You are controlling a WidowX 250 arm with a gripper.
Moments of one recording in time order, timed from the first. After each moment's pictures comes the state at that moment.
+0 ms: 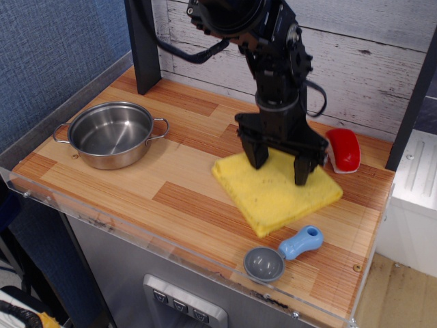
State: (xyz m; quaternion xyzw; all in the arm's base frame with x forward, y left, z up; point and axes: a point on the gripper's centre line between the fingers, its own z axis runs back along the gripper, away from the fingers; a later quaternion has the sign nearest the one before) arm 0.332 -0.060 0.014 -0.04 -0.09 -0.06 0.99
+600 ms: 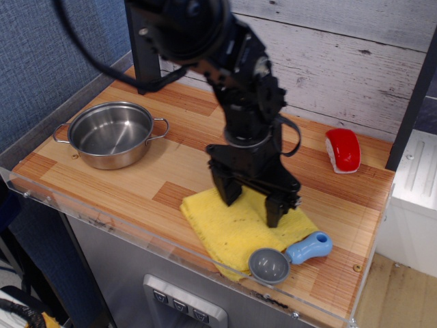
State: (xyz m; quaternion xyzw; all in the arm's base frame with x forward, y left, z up) arm 0.277 -0.047 0.015 -0.03 -0.08 -0.08 0.99
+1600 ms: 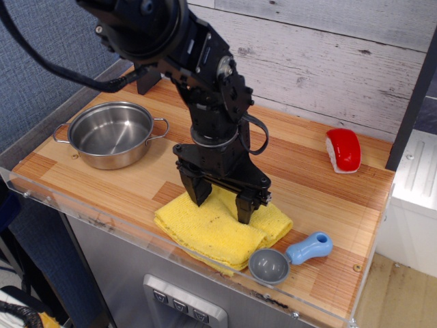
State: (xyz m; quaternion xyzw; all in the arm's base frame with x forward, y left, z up) arm 0.266 -0.022 0.021 -0.01 -0.09 -0.04 1.00
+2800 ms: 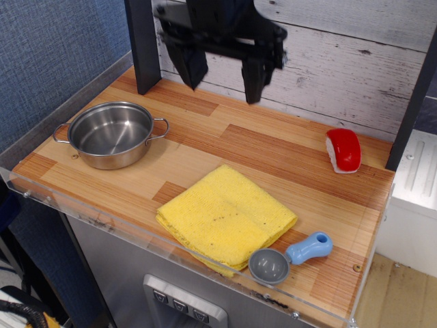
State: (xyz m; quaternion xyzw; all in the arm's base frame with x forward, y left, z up) arm 0.273 -0.019 0.164 0.00 -0.16 0.00 0.99
